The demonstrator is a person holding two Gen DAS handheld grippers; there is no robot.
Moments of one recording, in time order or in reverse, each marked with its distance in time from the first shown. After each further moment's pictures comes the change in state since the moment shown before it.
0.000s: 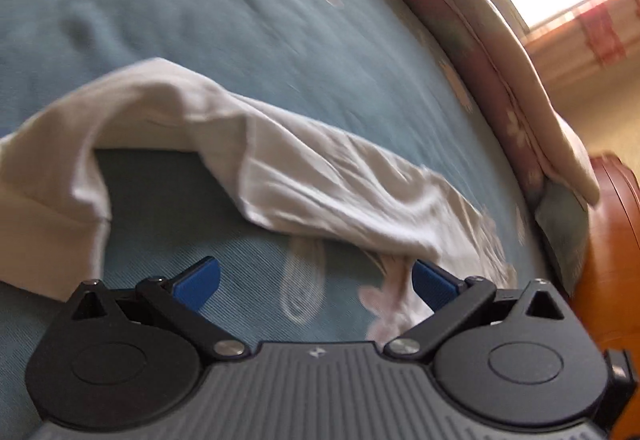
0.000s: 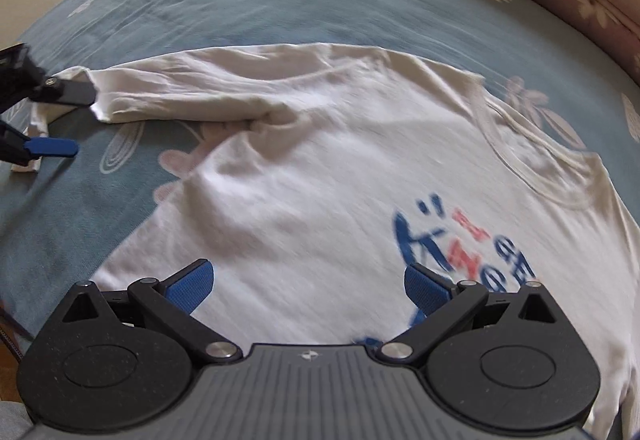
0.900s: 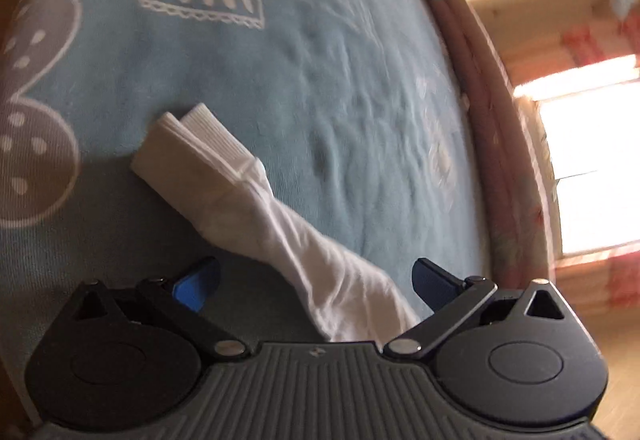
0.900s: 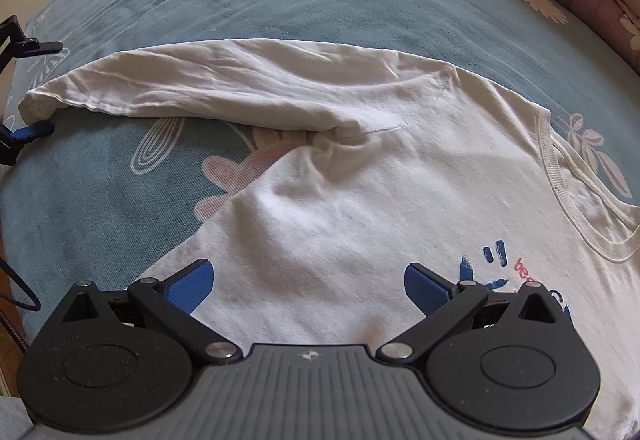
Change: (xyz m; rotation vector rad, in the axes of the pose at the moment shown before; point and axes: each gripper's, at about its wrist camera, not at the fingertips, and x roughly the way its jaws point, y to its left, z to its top) left arm -0.055 0.122 0.016 -0.582 -0.321 -0.022; right arm 0.020 0.031 0.025 -0.054 0.057 0.033
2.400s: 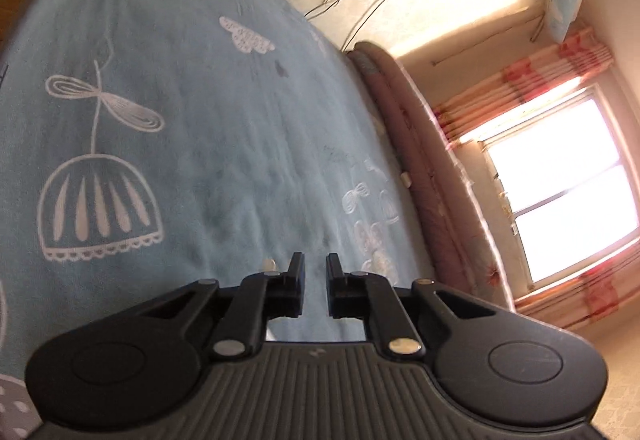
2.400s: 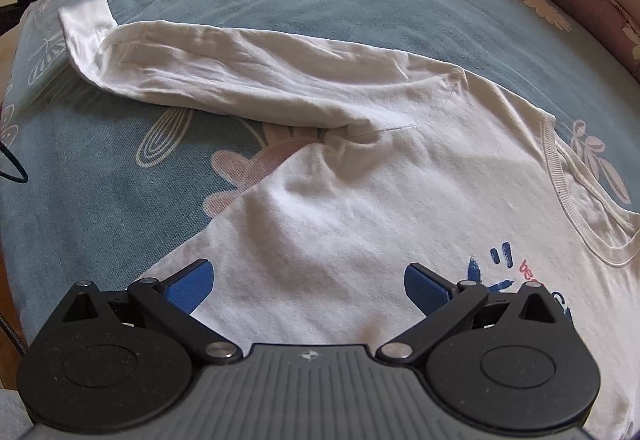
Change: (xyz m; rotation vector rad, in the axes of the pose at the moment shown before) left arm -0.008 -0.063 0.096 0.196 -0.140 -0.062; right arm 0.003 0.013 0.000 -0.025 0.005 -0.015
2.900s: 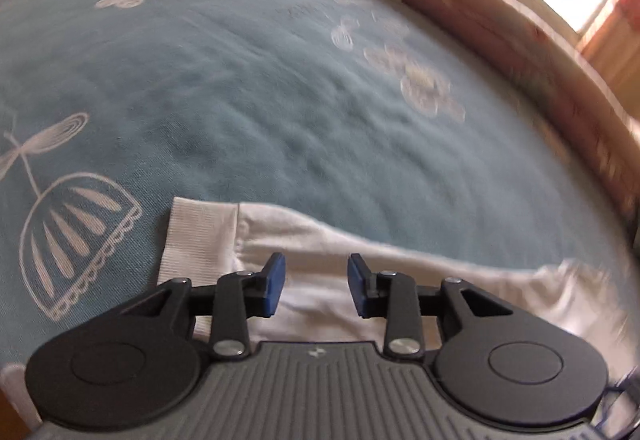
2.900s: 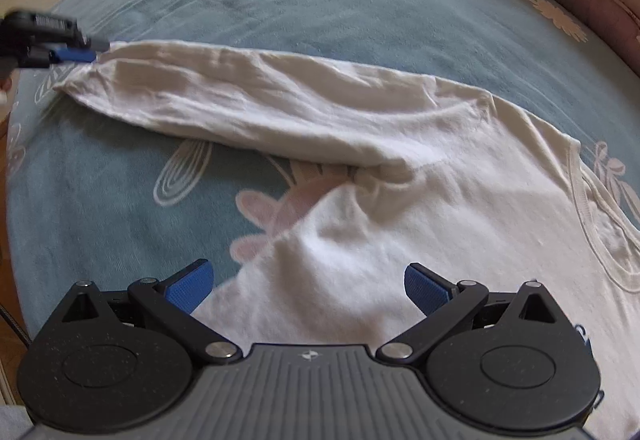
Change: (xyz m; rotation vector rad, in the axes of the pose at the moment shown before) left arm 0.053 -0.033 -0.065 0.684 0.349 0.228; right arm 0.008 0.012 0.027 0.013 -0.027 0.046
